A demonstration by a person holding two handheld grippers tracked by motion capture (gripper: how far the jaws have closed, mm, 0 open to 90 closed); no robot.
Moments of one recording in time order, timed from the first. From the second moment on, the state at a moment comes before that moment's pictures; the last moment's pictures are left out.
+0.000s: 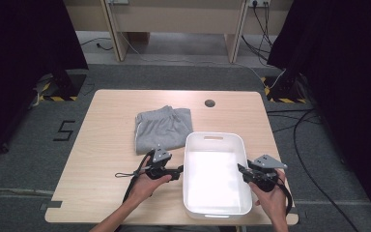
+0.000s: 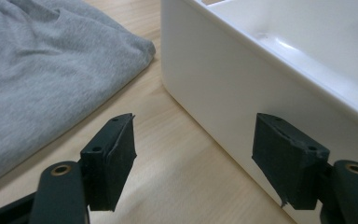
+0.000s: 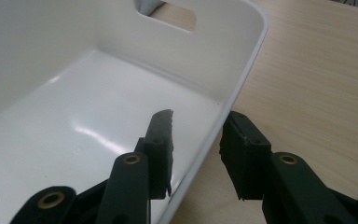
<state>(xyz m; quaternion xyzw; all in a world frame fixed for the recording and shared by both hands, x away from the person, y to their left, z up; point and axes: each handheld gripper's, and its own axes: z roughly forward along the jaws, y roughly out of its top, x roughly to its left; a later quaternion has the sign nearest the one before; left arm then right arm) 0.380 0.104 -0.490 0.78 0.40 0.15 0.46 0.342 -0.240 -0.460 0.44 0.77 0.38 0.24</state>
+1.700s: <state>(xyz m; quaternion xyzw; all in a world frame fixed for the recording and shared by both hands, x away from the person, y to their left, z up) 0.469 0.135 -0.508 0.75 0.49 0.17 0.41 0.343 -0.257 -0.439 0.46 0.74 0.41 0.26</state>
